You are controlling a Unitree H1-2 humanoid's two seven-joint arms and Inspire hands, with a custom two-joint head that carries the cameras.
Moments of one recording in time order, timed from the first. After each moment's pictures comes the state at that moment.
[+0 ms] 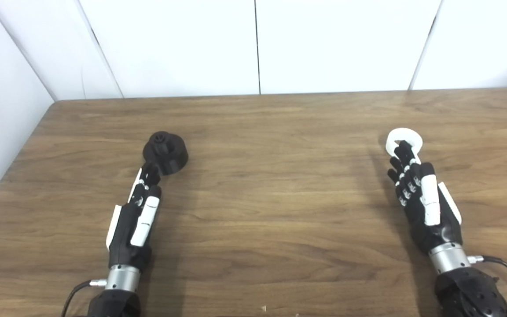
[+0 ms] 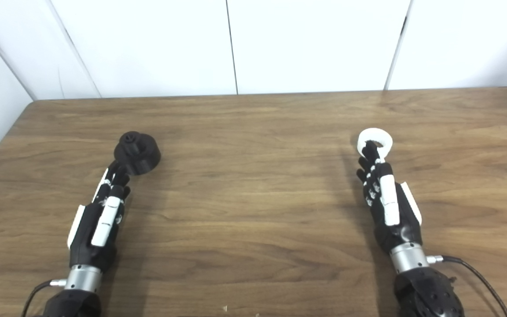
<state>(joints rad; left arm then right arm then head) 0.17 0.12 0.10 -0.18 -0.19 -0.05 -0.05 0.02 -0.13 -0.07 -0.14 0.19 0.06 0.14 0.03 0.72</state>
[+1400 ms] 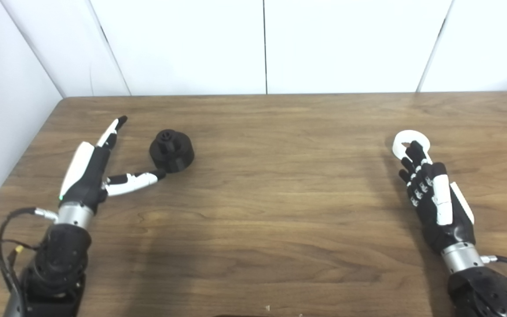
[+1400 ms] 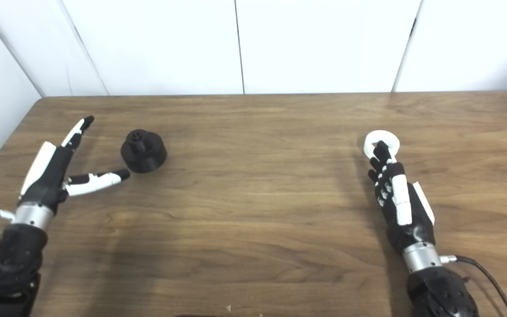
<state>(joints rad) -0.04 0.47 0.09 -0.33 0.36 0.38 -0.11 -0.01 -0.17 -0.08 -0.10 0.21 0.06 0.16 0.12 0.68</state>
